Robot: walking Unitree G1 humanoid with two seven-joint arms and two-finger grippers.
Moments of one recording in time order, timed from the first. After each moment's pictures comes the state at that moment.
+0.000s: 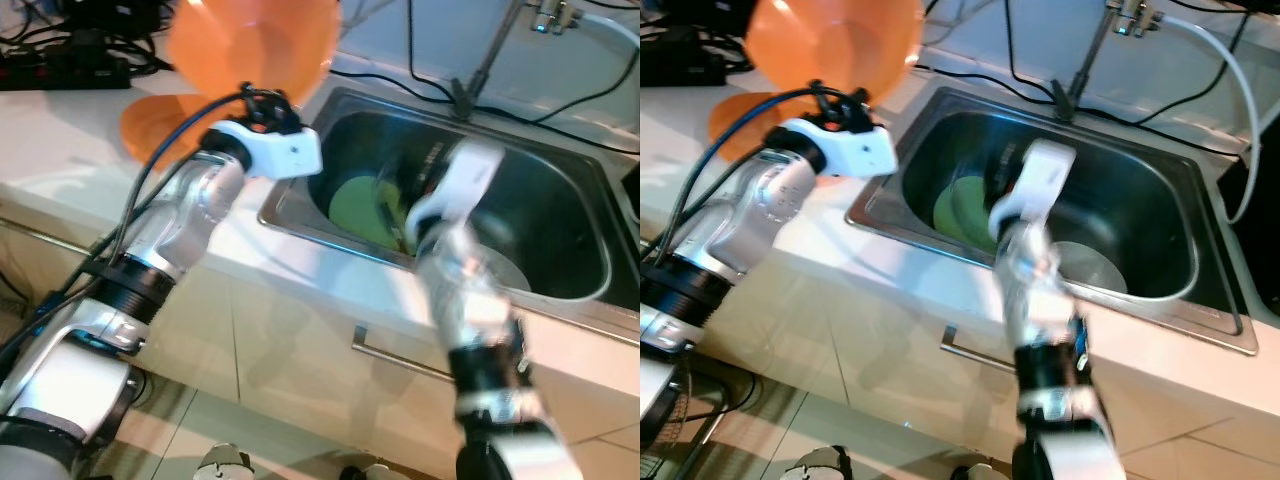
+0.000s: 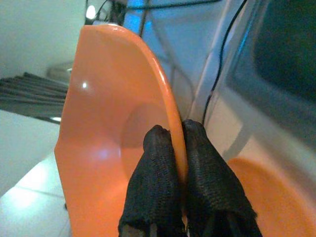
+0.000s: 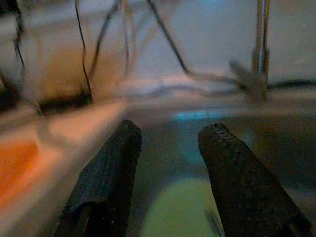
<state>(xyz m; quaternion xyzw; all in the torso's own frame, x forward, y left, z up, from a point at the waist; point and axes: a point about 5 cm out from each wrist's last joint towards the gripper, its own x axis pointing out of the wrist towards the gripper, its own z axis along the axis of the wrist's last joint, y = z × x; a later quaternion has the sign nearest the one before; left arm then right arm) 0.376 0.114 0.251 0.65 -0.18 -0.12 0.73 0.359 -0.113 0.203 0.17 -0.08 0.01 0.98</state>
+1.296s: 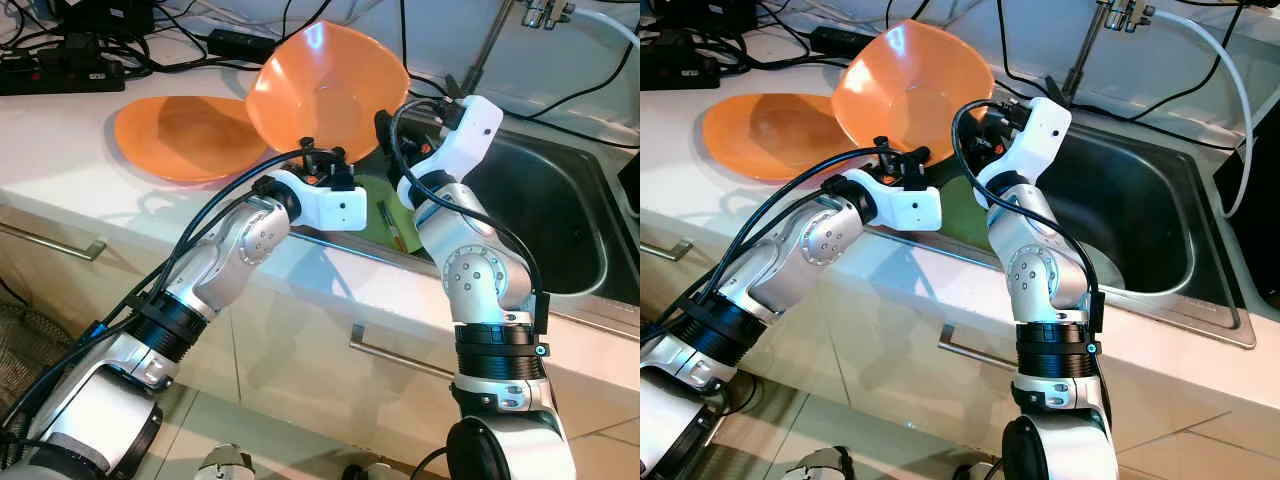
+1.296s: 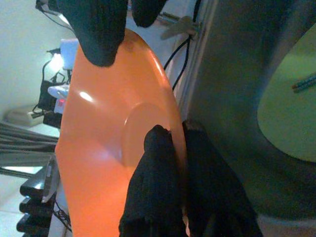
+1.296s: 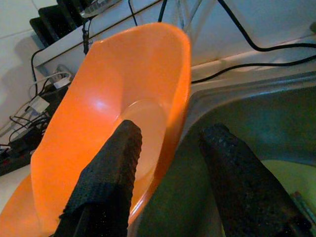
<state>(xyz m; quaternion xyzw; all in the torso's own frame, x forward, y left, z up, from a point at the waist) 0.350 0.074 0.217 0.63 -0.19 -0.24 0.72 0.349 -0.089 0.231 0.27 -0.03 0.12 0.95</state>
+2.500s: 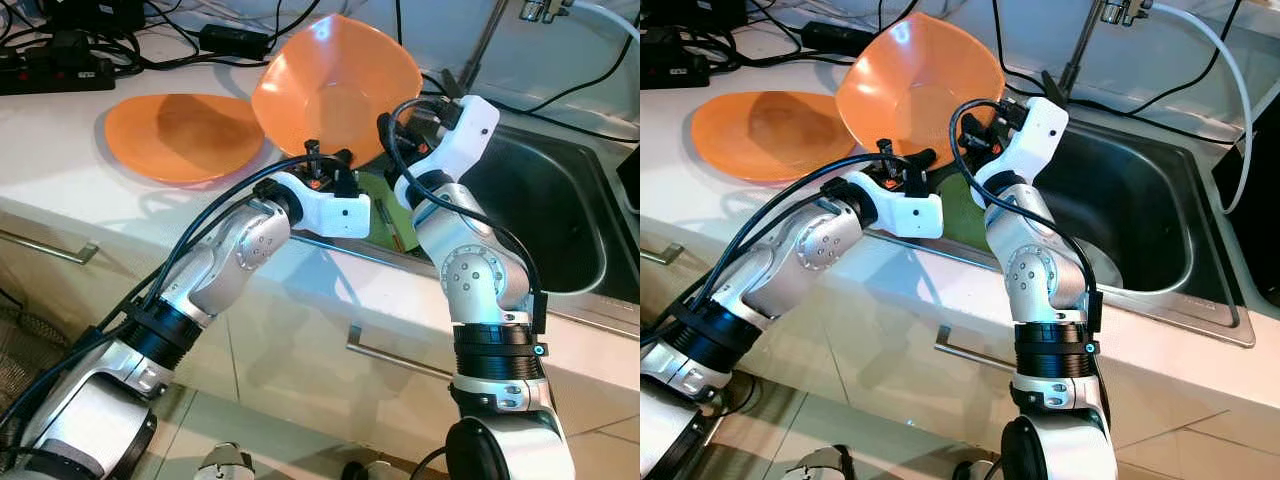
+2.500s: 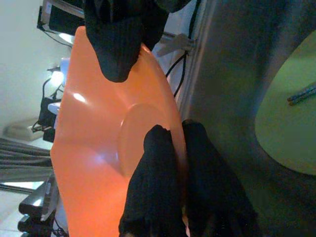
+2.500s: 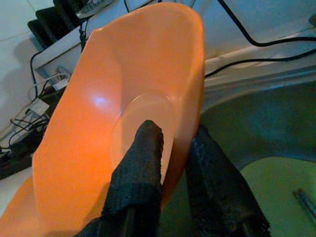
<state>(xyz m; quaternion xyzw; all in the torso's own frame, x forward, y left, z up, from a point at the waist) 0.341 0.072 0.219 0.63 -0.22 -0.25 0.71 0.349 -0.087 0.232 0.28 -0.03 0.13 0.95</state>
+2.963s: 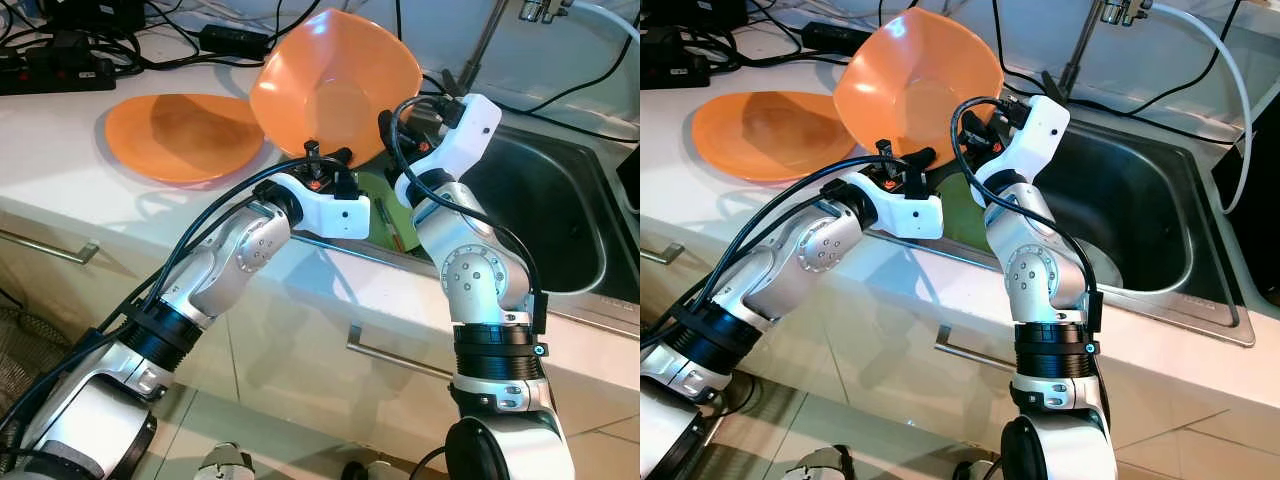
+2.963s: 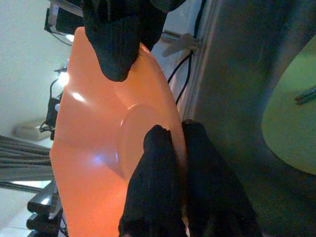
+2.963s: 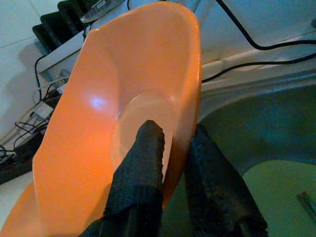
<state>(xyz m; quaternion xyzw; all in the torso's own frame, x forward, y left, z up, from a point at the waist) 0.341 0.072 0.218 0.63 -0.22 -0.24 0.70 0.348 -0.086 0.234 0.28 -0.03 0.13 0.95</state>
